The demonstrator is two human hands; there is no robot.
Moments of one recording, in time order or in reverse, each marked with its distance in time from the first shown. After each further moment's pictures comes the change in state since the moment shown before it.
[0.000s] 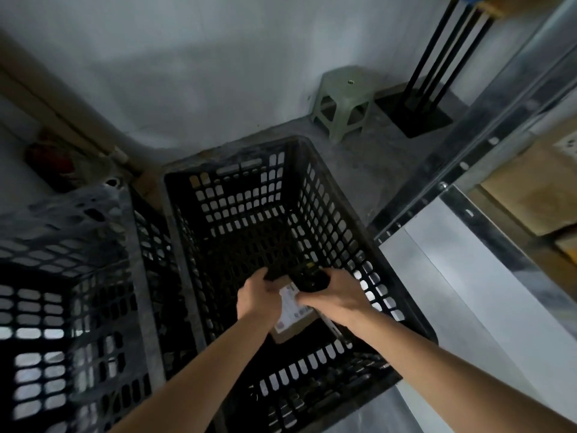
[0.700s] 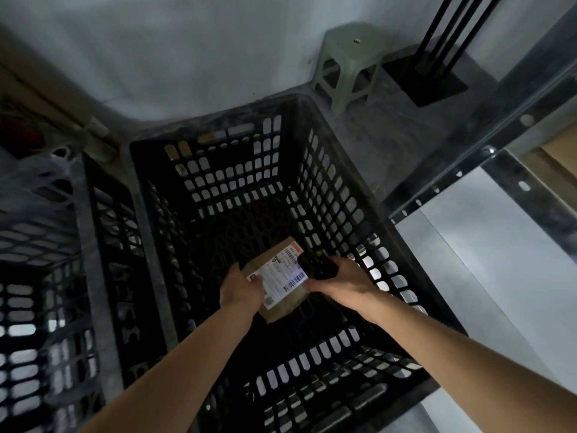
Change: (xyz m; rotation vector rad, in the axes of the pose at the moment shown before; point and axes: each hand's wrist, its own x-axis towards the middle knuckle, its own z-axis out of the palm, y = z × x) left_hand 0.065 -0.047 0.024 -0.043 0.008 -0.212; right_hand 0.067 0.055 0.009 0.111 -0.059 0.071
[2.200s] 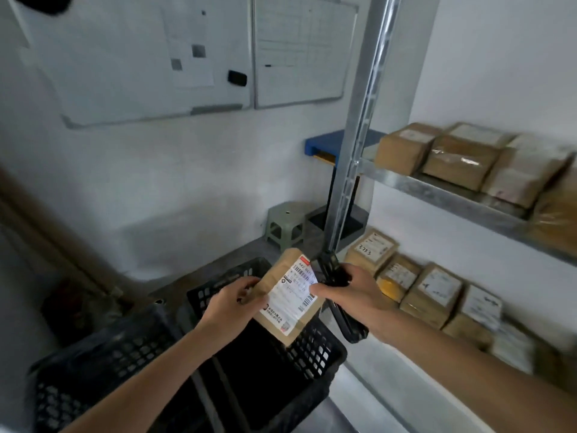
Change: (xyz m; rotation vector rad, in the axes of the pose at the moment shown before) left_hand -0.366 0.113 -0.252 0.111 -0.195 0.871; right_hand -0.442 -0.170 -0.091 0.170 0.520 -0.386
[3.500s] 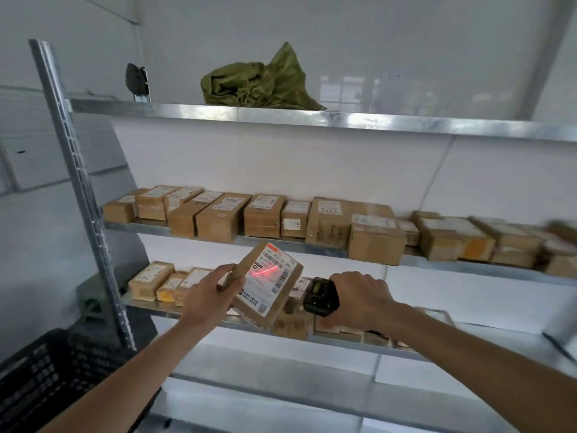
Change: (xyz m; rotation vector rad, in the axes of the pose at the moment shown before) left_hand -0.429 0.312 0.241 0.005 -0.310 0.599; right_hand -0.610 0.050 -0.369 -0.958 0.422 0.288
